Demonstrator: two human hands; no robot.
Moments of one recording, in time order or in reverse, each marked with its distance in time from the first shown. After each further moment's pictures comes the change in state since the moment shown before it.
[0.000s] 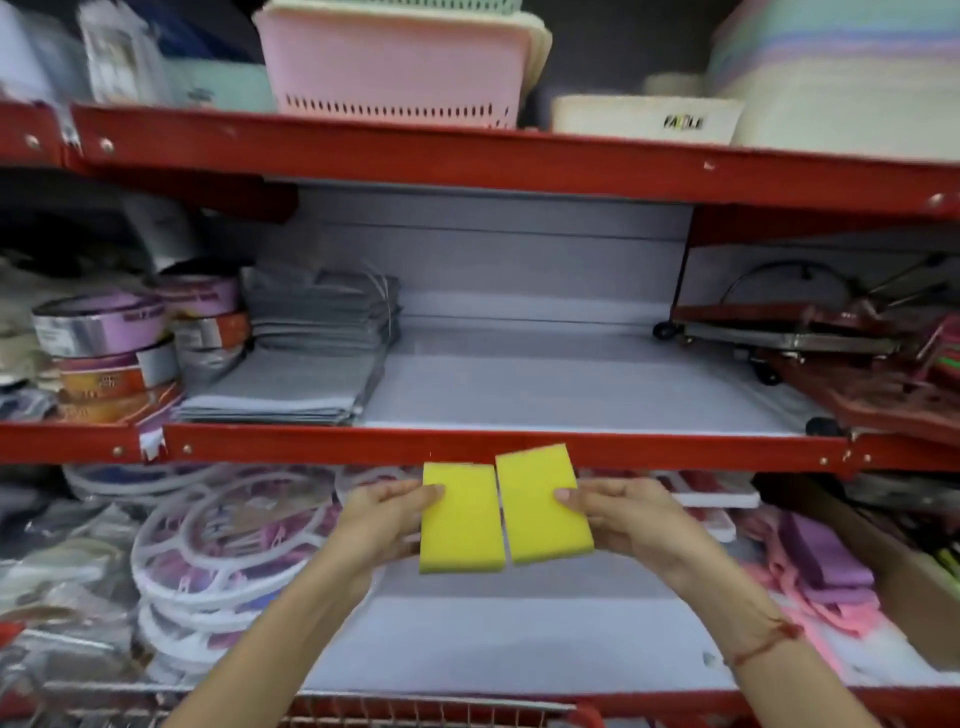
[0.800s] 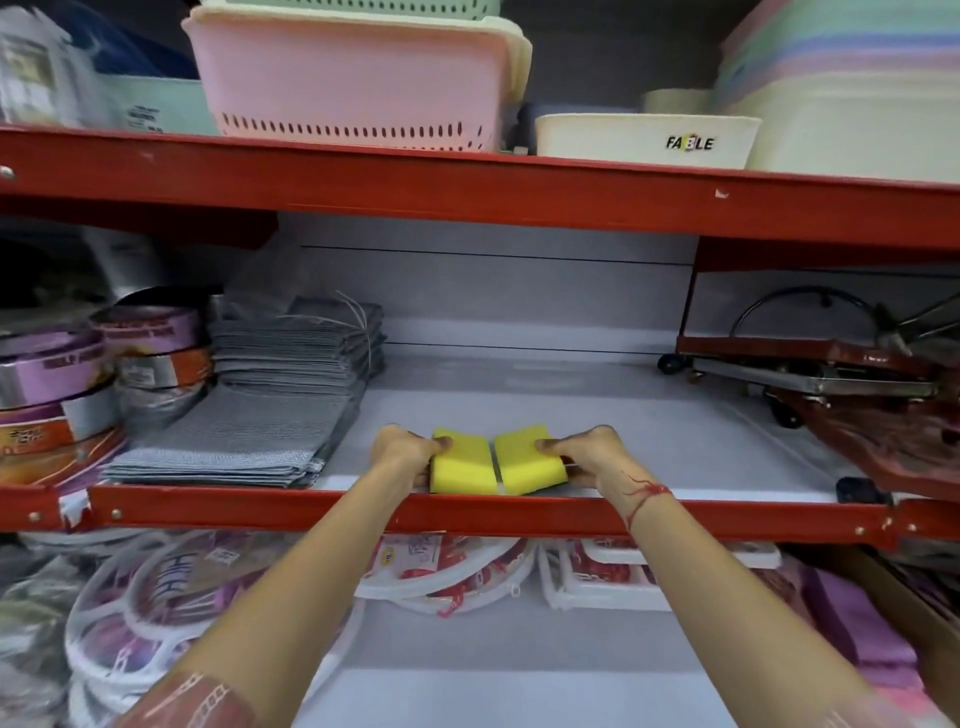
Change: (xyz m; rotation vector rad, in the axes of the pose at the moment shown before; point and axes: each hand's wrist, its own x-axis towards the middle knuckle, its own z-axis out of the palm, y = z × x) left_hand 0.147 0.075 0.063 0.168 0.269 0.021; right_hand 0.223 -0.030 -0.050 -0.273 0.338 0.048
